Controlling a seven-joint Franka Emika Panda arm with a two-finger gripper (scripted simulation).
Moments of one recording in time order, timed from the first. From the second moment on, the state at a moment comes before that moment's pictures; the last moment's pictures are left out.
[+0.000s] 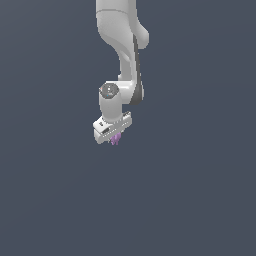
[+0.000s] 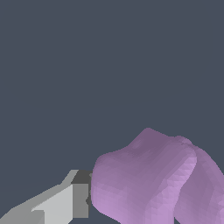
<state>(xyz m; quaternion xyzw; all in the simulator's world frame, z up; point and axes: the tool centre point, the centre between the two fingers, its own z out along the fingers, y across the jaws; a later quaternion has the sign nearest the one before) -0.086 -0.067 0.048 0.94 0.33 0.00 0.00</state>
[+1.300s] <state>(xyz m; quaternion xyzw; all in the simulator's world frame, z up) -0.080 0.174 0.207 0.94 0.33 0.00 0.00</state>
